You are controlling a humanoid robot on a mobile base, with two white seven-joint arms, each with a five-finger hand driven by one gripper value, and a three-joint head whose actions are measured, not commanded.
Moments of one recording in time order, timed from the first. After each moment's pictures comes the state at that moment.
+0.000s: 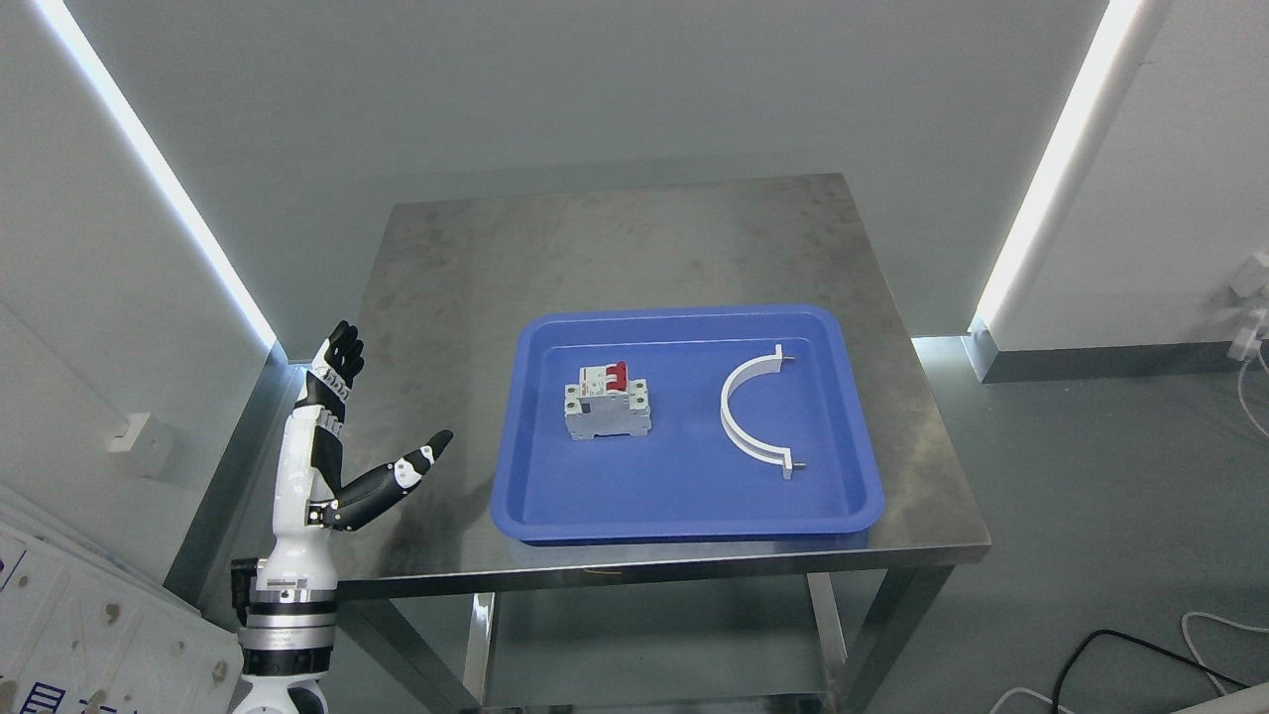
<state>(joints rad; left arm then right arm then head) -0.16 0.00 0.21 -1.66 -0.06 -0.36 -0.15 0.00 0.00 -0.04 -0.16 -0.04 0.14 0.00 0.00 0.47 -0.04</state>
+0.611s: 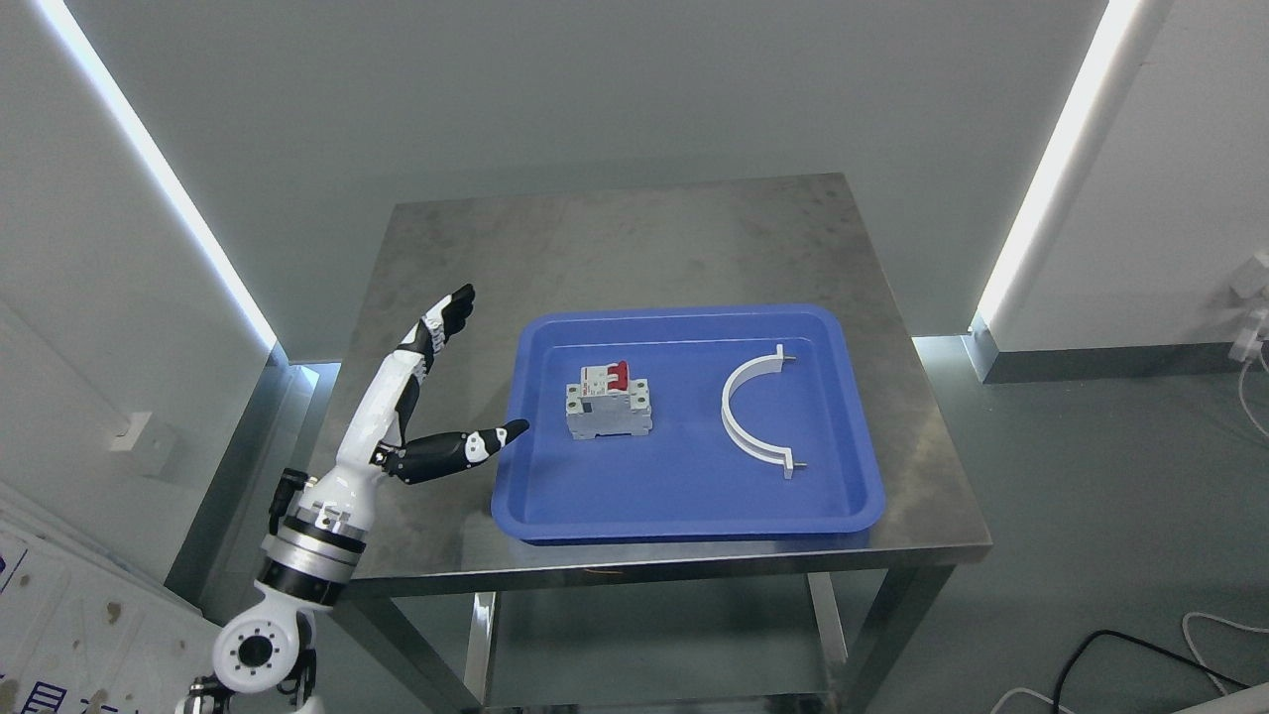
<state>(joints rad) -0.36 0.09 0.14 -1.66 -0.16 -0.18 -0.54 0.00 0.00 -0.04 -0.16 -0.04 0.14 0.00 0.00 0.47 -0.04</state>
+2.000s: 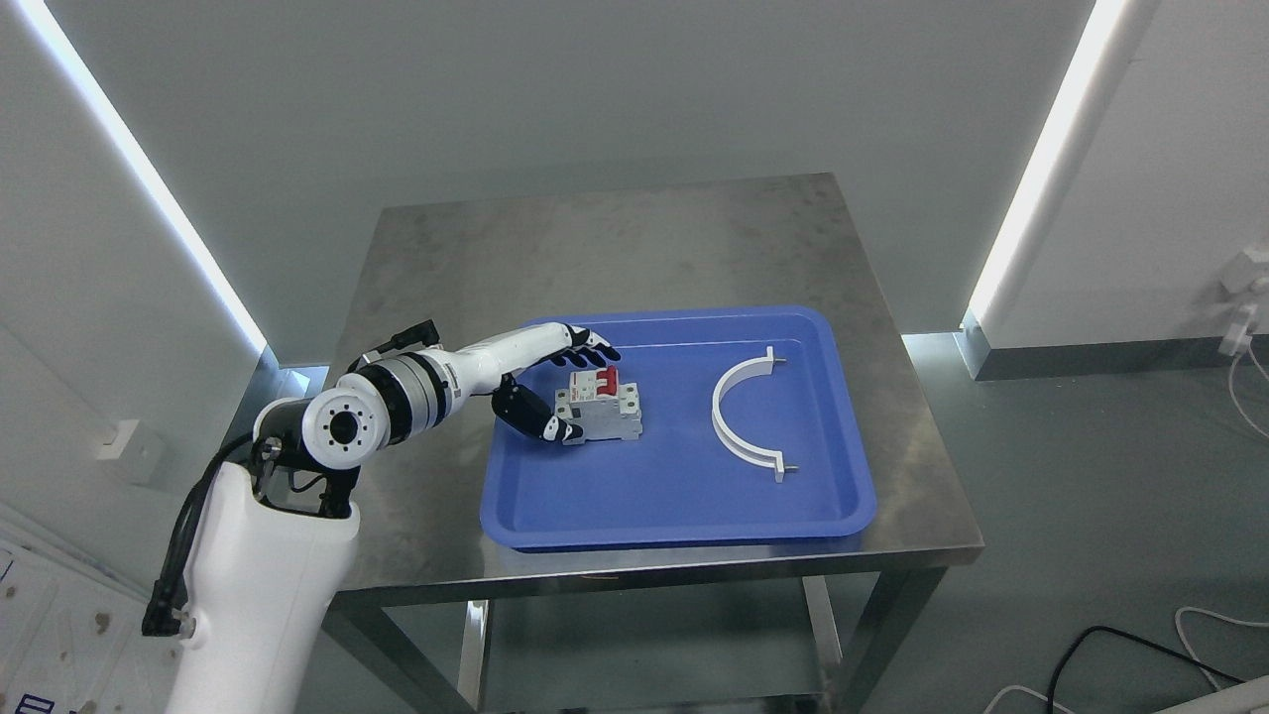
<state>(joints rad) -0.74 0.23 -0.21 -1.56 -0.64 0.16 -0.99 0.00 0.00 -0.04 -0.16 -0.04 0.14 0.00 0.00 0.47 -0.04</state>
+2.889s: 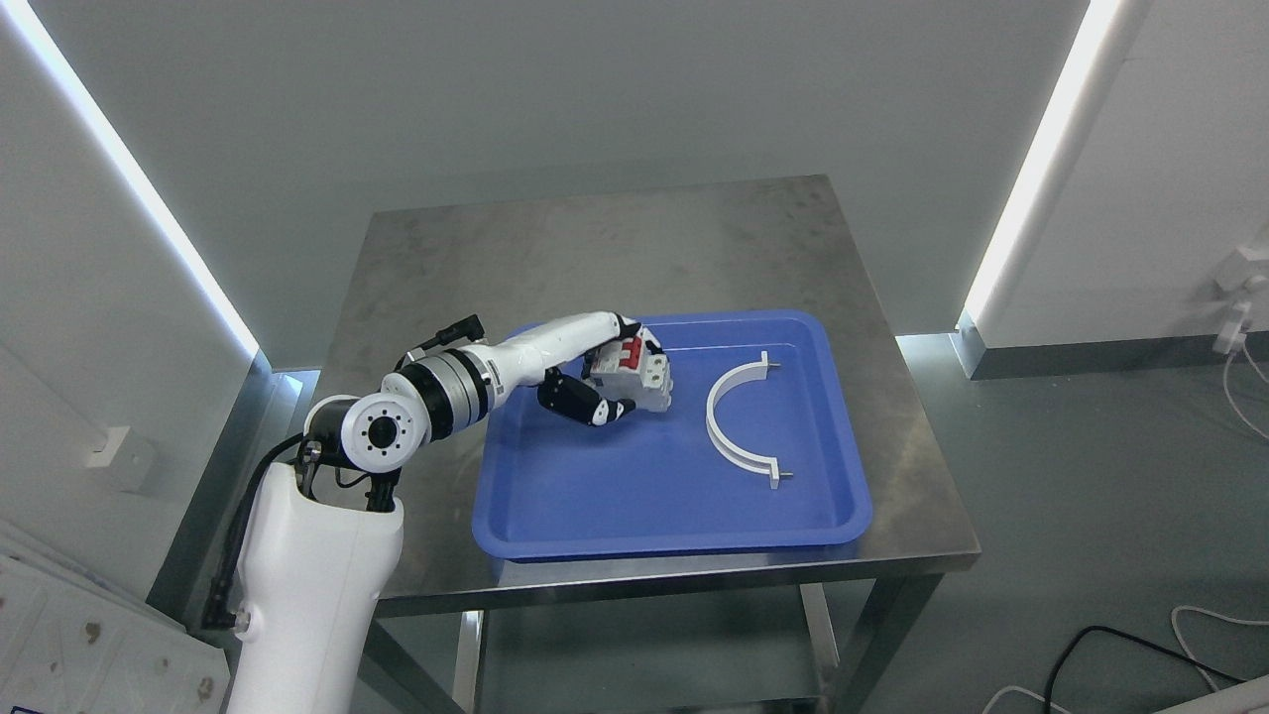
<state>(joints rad) -0.75 0.10 -0.11 -1.49 -0.58 -0.02 -0.85 0.00 0.00 -0.04 -0.16 -0.04 0.14 0.00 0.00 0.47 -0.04</state>
